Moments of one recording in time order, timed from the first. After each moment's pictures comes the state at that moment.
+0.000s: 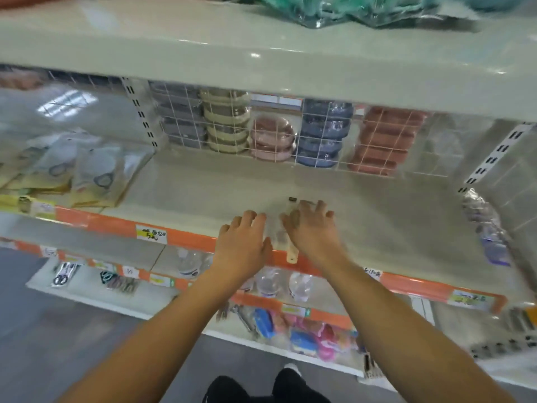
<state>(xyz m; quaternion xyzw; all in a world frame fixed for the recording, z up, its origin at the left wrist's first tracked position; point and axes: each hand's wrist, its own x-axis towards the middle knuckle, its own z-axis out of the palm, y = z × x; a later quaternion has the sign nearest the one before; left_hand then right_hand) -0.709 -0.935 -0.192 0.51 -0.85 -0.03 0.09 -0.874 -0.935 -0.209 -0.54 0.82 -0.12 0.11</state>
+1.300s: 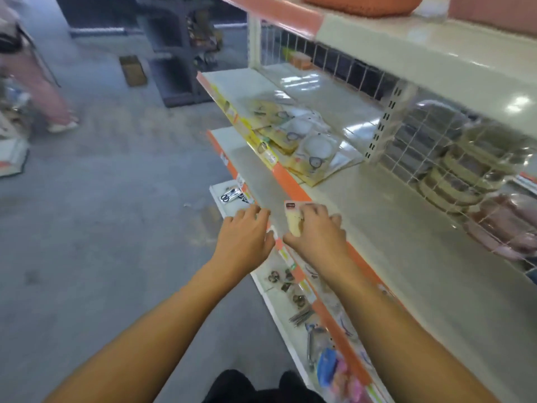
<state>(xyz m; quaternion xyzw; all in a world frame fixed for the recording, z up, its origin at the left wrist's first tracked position) -0.459 -0.882 -0.184 0.80 -0.59 0.04 0.12 -0.591 -0.973 -0.168 -0.85 0.50 -0.07 0.13</state>
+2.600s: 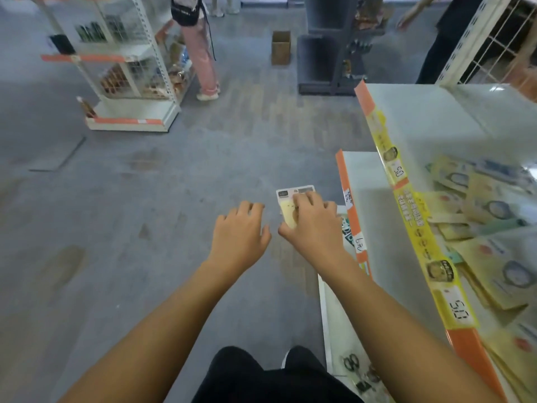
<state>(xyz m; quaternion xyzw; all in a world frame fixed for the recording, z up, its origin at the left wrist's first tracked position) -0.077 -0.944 -0.217 0.94 -0.33 0.08 0.07 -0.139 -1.089 -0.209 -0.95 0.23 -0.09 0.18</state>
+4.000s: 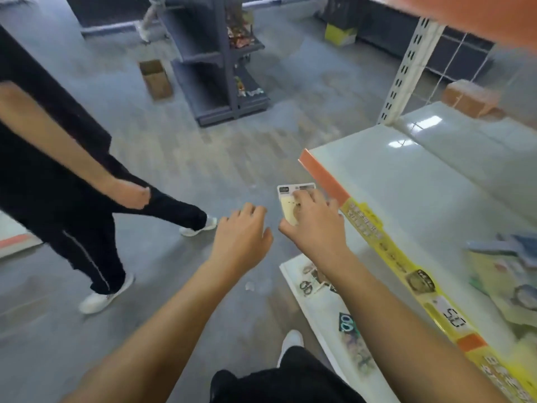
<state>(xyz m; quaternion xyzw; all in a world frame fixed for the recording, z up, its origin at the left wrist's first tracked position) 0.319 -1.256 -0.213 0.83 -0.55 0.01 0.07 0.198 -1.351 -0.197 -0.86 0.46 -0.12 0.16</state>
